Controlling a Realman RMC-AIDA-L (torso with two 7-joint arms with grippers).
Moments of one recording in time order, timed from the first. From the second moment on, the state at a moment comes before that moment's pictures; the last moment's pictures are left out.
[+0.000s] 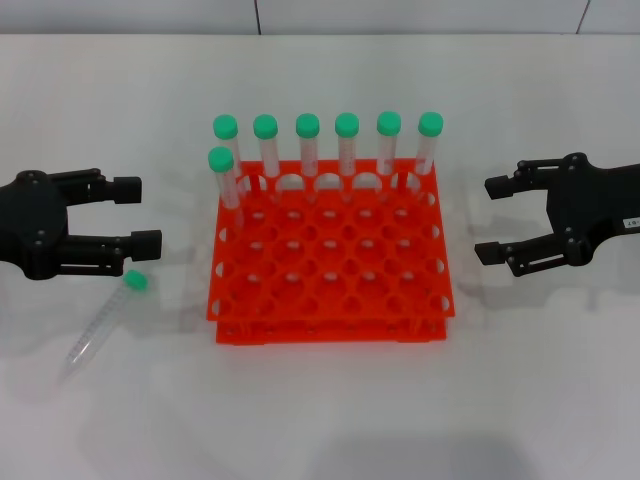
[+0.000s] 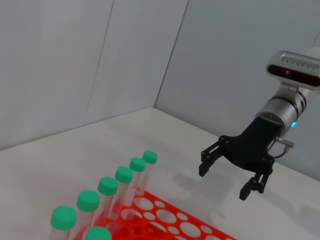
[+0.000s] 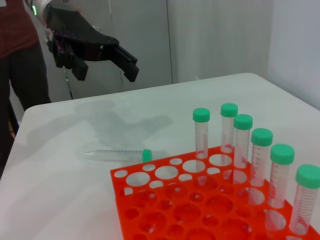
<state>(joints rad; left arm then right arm) -0.40 -1.96 0.65 0.94 1.96 1.92 -1.65 0.54 2.01 -0.95 -0.95 -1.99 -1.60 1.47</state>
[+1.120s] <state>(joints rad) -0.44 -1.92 0.65 0.95 2.09 1.93 -1.83 0.52 2.01 -0.95 -0.95 -1.99 -1.60 1.47</state>
